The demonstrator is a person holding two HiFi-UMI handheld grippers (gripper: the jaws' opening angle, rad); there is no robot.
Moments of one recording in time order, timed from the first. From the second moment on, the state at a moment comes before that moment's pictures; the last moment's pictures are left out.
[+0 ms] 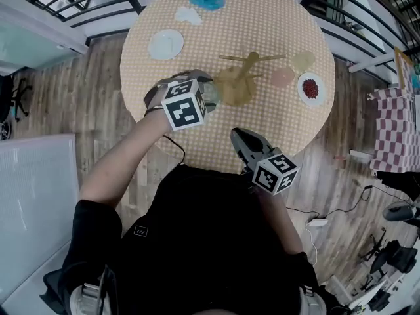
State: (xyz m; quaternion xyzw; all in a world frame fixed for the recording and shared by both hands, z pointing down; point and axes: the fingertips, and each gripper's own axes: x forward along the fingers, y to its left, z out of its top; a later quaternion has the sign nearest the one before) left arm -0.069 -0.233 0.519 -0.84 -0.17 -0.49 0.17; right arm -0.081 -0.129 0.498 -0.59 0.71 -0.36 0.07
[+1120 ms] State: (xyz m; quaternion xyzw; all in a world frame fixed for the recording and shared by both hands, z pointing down) left arm -0.038 -0.250 0.517 -0.84 -0.16 -0.49 0.17; right arm -0.066 -0.118 0.518 -0.58 0.71 -0.39 0.07
